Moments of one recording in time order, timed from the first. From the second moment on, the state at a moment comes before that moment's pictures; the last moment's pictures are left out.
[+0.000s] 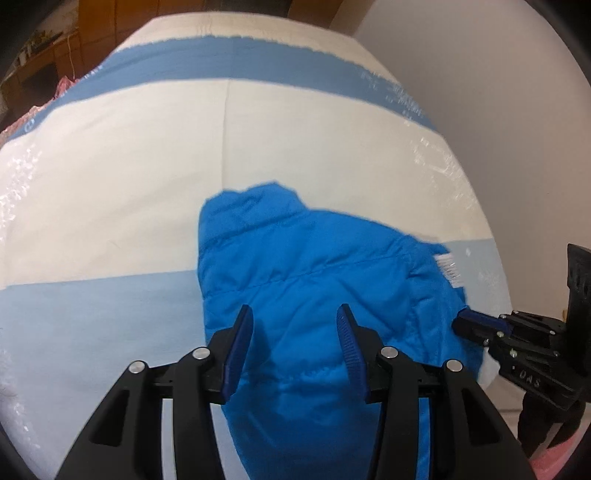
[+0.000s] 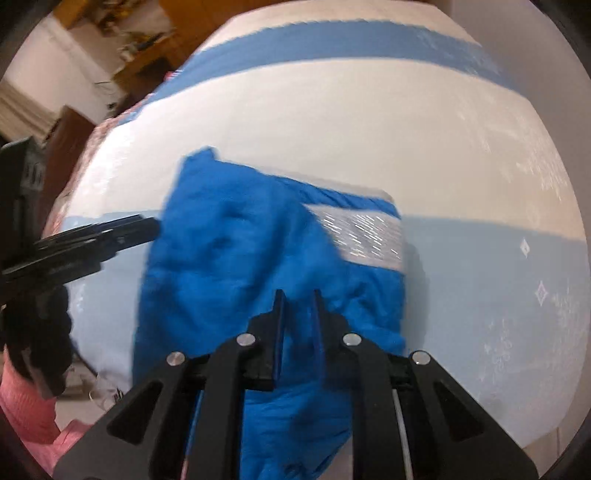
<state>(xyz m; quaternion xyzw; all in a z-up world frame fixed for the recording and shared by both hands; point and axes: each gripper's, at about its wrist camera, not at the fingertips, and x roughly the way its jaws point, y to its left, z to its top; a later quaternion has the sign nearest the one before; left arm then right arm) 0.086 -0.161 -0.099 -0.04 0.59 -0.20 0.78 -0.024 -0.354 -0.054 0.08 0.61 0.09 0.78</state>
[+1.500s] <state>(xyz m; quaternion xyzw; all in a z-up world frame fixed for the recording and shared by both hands) -0.016 -0.149 -0.137 0.02 0.57 -0.20 0.79 -0.112 -0.371 -0.112 0.15 0.58 0.07 0.80</state>
